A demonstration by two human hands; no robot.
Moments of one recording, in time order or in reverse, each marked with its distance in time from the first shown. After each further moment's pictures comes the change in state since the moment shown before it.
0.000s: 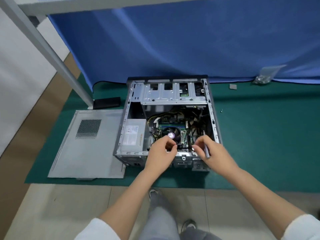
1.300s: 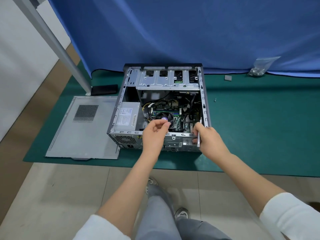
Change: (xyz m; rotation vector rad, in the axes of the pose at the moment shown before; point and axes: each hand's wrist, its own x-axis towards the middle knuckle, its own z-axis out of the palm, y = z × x) left_hand -0.032 0.035 0.015 -0.597 0.267 -0.268; right_hand -0.022 0.015 -0.003 -0.167 -0.084 0.081
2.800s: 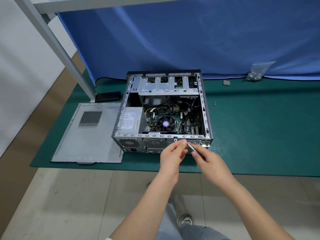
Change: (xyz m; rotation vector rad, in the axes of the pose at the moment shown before) left_hand -0.057 -0.016 0.026 -0.358 -0.105 -0.392; right_hand -0.070 -0.037 0.009 0.309 0.013 0.192
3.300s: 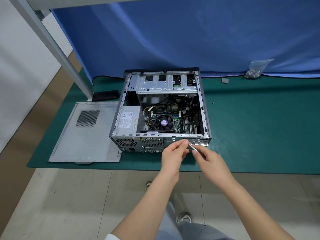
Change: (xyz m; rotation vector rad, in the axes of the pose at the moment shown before) left_hand 0.004 -0.005 0.006 0.081 -0.010 0.005; right_hand -0.001 0.003 -0.002 0.014 0.037 0.046
